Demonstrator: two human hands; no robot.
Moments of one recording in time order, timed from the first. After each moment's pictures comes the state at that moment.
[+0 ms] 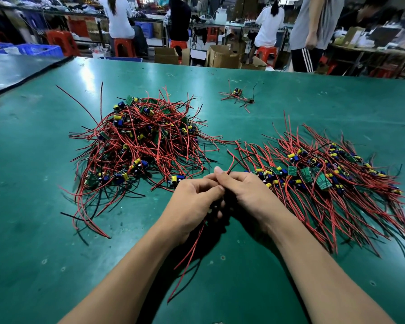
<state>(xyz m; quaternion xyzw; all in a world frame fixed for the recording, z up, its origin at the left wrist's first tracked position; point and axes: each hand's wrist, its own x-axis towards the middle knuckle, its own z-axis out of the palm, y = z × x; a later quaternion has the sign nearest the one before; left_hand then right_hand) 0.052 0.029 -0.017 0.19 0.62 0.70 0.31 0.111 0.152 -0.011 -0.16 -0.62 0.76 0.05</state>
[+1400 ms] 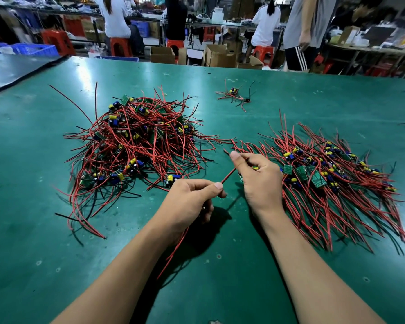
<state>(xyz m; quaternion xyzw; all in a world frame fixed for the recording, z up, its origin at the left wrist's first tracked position) 0.051 0.026 -0.013 0.23 0.65 0.66 0.29 0.094 0.180 -0.027 -0.23 -0.74 0.48 0.42</state>
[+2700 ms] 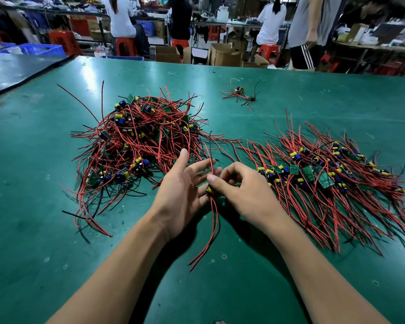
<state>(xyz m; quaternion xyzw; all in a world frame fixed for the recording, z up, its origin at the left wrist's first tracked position) 0.035 0.022 0.001 0.08 0.47 0.78 0.41 0.112 0.148 -0.009 -0.19 -0.83 0.48 0.20</state>
